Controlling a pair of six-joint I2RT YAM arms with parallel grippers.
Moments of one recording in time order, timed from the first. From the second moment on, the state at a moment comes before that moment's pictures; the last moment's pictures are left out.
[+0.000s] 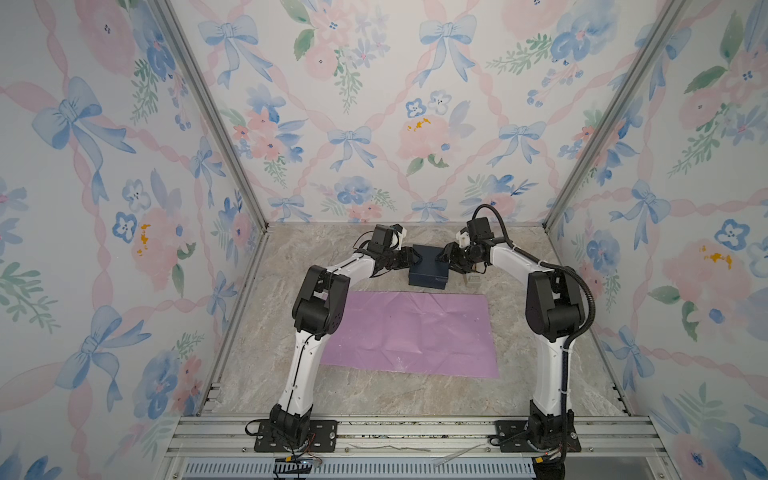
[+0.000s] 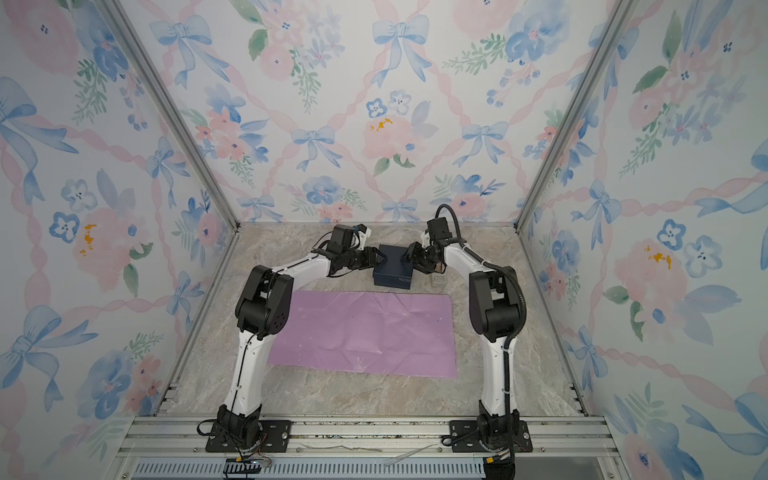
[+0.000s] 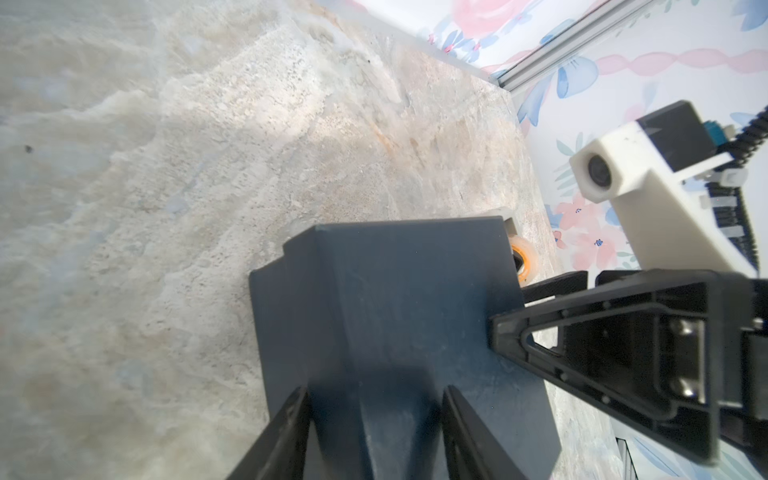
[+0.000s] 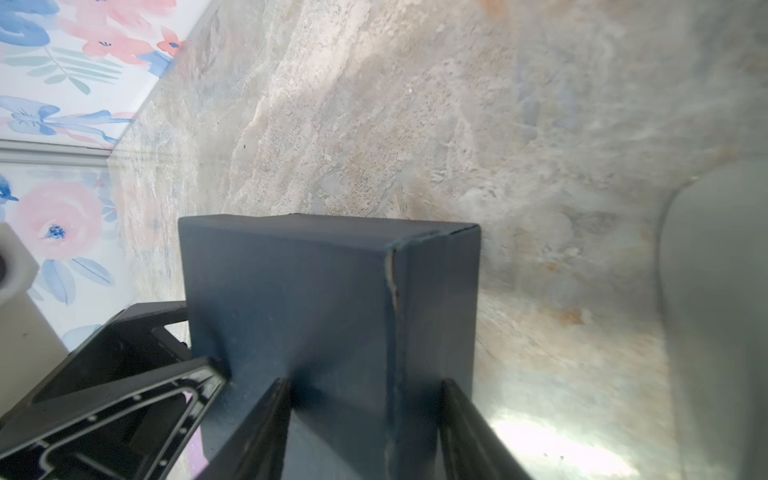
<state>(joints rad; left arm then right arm) -0.43 2.32 1.73 -0.08 0.52 -0.51 0.24 2.18 1.69 -0.49 -0.44 0.62</state>
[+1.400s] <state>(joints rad) -0.46 1.99 1.53 -0.13 0.39 -0.55 0.30 1.87 1.49 -0.36 -0.33 0.77</state>
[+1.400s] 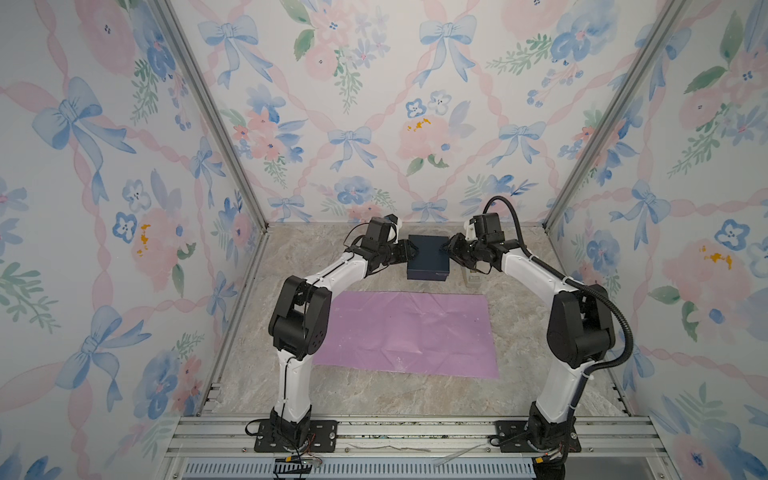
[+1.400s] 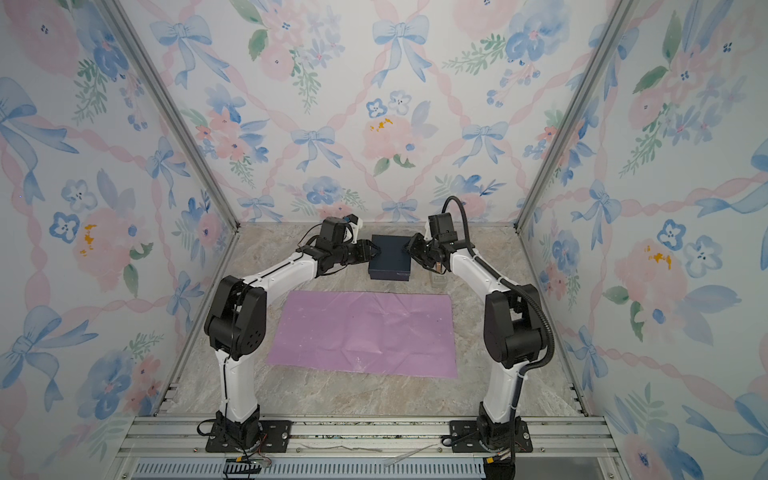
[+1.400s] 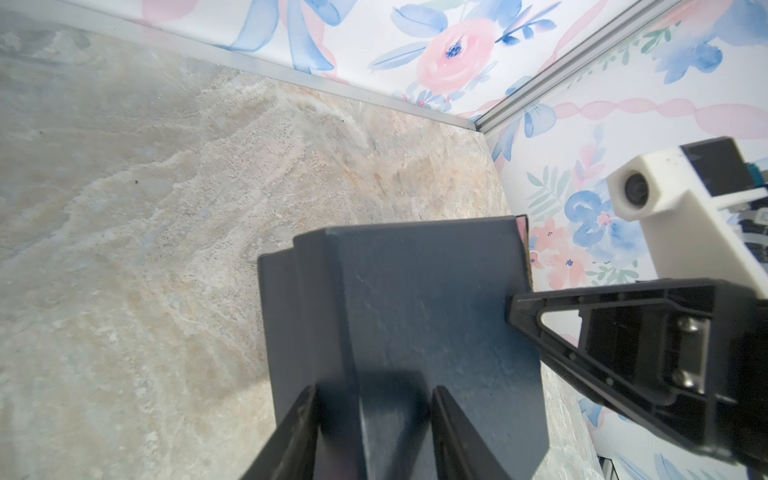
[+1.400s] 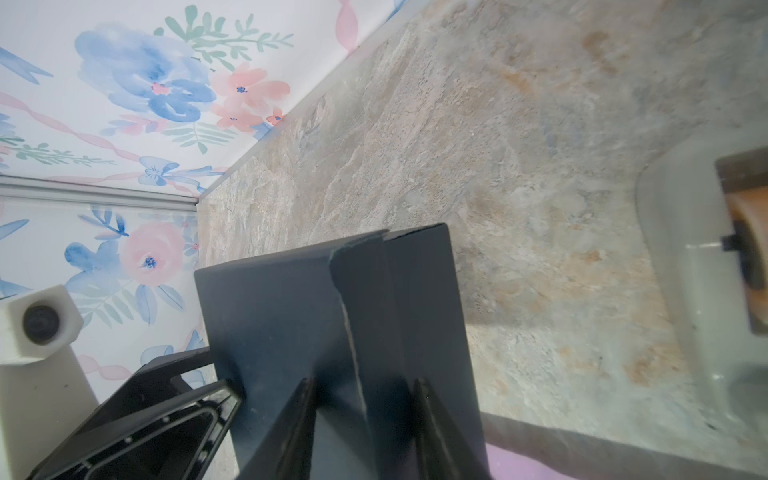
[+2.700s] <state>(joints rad) -0.57 1.41 0.75 -0.07 0.22 -0.66 0.73 1.52 0.99 -0.36 -0.07 0.93</state>
